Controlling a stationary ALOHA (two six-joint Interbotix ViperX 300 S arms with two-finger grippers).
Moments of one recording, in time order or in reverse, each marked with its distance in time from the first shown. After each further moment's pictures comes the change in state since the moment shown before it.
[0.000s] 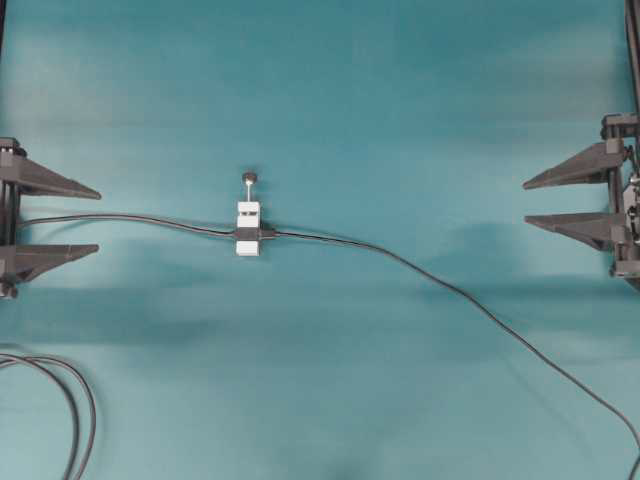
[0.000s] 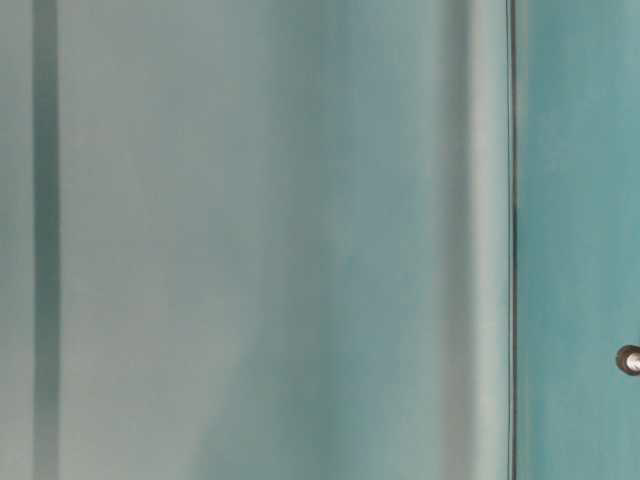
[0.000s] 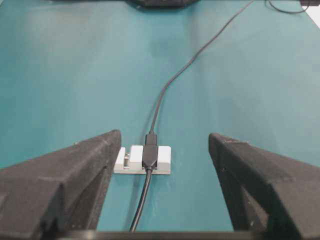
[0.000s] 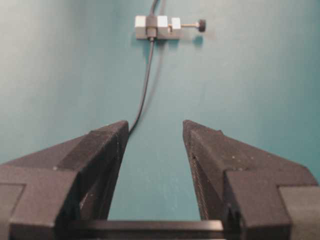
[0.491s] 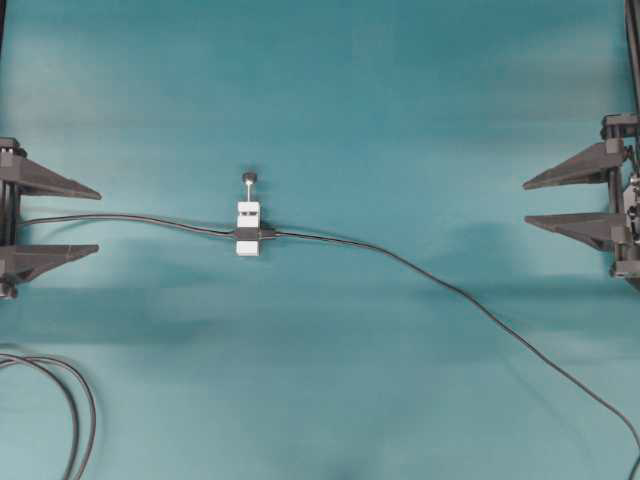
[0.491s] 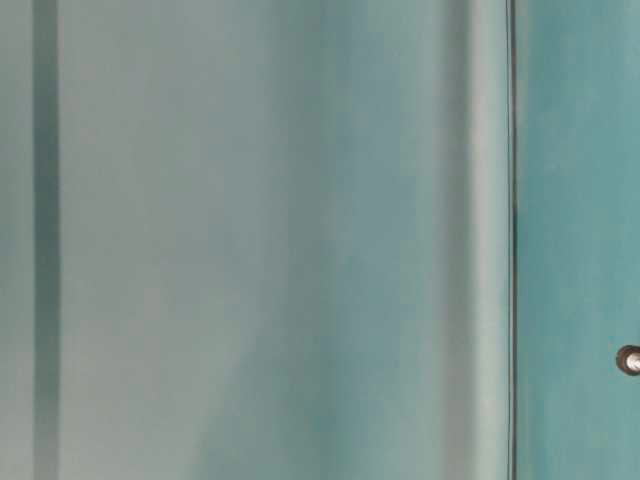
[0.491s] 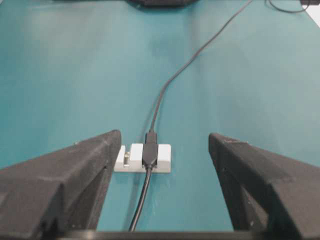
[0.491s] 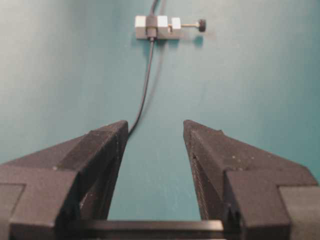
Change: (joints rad) left arm 0.000 -0.002 0.006 0.000 0.000 0.000; right arm 0.000 0.000 0.000 0.000 0.000 -0.005
